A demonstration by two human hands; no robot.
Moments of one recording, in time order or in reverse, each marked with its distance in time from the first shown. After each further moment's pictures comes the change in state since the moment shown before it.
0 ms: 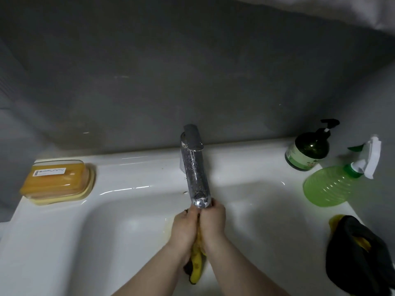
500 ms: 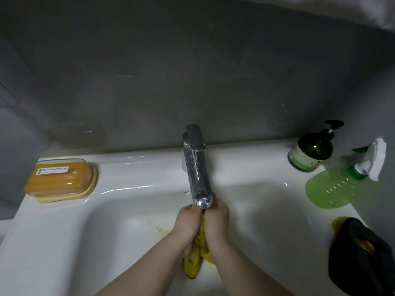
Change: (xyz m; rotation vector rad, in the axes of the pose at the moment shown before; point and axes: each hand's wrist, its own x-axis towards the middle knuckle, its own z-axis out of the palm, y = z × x) left_hand 0.003 0.015 0.001 0.098 0.014 -0.031; right_hand -0.001 0.002 -0.002 -0.103 0.044 -0.079
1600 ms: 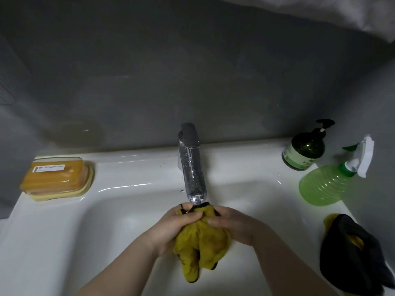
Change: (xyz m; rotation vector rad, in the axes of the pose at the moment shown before) left_hand 0.000 -0.010 -0.032 -0.078 -0.531 0.033; right_hand 0.035 0.012 -0.076 0.060 -1.013 0.103
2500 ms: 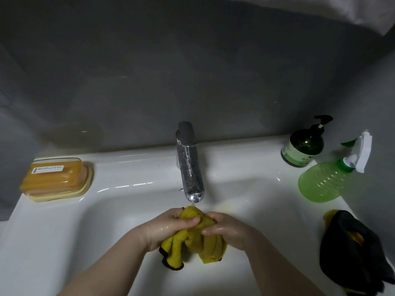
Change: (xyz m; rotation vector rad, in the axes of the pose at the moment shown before) left_hand -0.009 0.012 -0.009 0.261 -0.129 -0.084; right_hand 0.009 0.022 0.002 -0.075 0.044 0.060
